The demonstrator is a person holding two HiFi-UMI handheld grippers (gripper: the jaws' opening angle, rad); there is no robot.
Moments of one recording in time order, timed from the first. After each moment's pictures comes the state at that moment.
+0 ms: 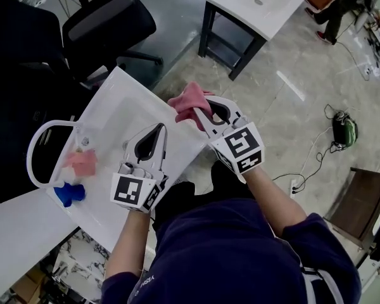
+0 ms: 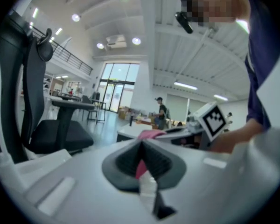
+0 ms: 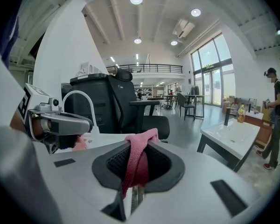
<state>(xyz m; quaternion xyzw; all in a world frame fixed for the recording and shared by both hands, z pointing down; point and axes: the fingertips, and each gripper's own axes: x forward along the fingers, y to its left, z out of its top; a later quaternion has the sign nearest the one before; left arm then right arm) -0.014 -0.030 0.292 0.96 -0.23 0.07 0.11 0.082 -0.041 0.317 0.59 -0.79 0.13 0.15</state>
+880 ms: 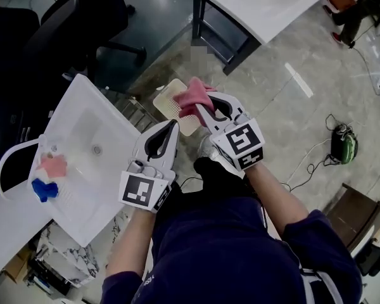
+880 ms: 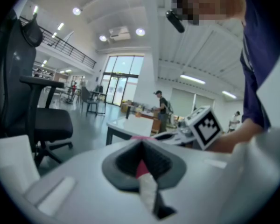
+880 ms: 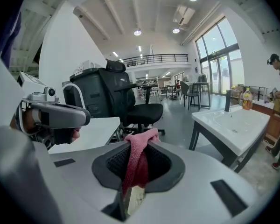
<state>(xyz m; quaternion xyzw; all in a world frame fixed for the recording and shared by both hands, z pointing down) 0.190 -0.035 0.346 0.95 -0.25 0.11 0.13 0.258 -0.064 0.400 0.53 -0.81 0.18 0.17</state>
